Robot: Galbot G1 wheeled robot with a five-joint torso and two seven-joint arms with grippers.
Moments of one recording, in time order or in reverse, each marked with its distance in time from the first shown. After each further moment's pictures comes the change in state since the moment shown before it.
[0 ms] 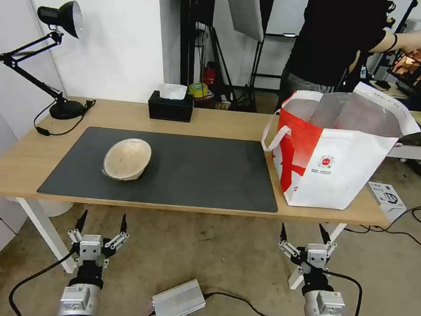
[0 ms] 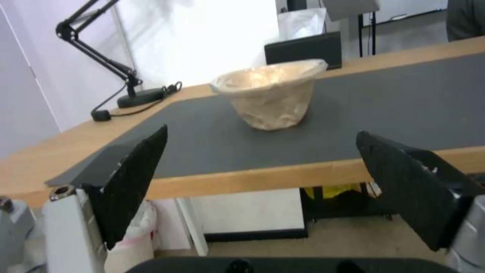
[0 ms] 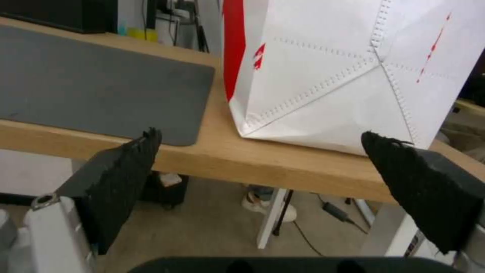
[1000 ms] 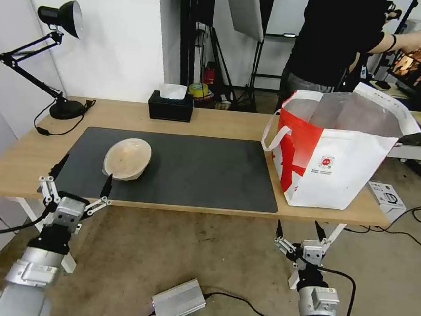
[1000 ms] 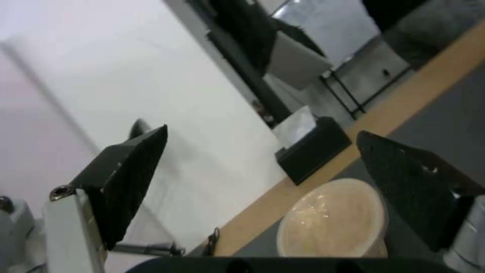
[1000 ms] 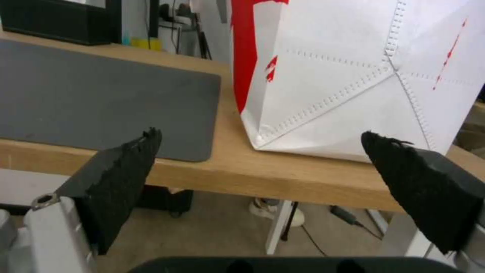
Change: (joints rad) left arm -0.103 0.366 -0.157 -0.111 0.132 -0.050 0.113; right arm 0.034 0.020 -0.027 0.000 0.004 -0.005 0.006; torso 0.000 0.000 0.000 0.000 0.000
